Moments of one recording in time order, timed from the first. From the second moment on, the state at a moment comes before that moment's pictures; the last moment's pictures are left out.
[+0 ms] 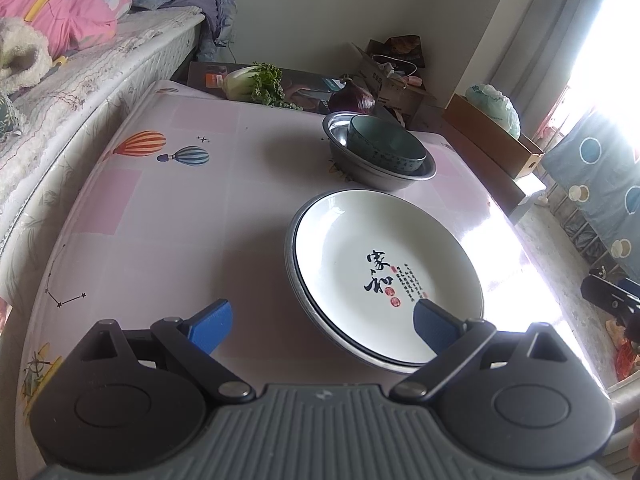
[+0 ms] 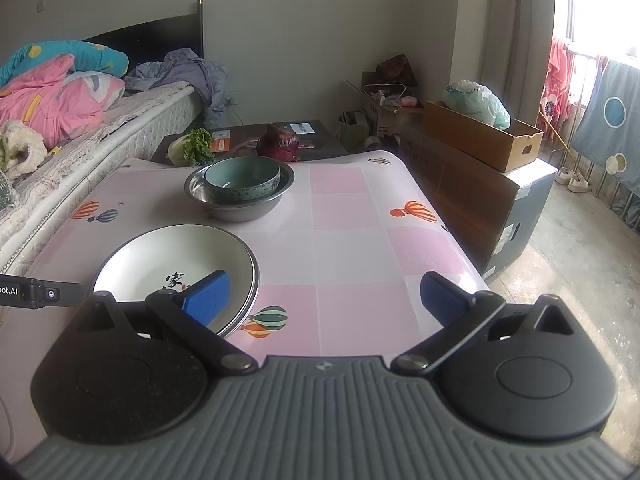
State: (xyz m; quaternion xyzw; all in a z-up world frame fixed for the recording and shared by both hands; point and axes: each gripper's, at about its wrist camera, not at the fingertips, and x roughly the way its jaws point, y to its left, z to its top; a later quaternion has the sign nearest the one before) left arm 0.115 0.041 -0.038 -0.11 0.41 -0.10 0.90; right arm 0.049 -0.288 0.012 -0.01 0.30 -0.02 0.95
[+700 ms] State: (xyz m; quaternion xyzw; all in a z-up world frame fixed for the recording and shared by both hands) left arm 0.116 0.042 -0.040 -0.11 0.41 -0.10 0.90; right arm 0.050 -0.290 0.013 -0.01 0.30 -0.02 0.95
